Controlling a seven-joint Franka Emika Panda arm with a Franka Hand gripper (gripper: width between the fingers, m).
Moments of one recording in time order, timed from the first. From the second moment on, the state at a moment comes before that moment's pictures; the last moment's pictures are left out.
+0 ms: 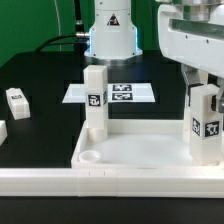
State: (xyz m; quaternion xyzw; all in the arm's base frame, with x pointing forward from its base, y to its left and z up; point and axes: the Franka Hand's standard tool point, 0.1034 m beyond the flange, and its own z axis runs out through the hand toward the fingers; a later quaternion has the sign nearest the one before) arm 0.662 0.089 0.114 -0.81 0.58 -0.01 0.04
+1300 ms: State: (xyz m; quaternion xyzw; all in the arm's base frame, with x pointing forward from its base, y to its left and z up) arm 0.665 0.094 0.117 -1.00 0.03 -0.04 0.02
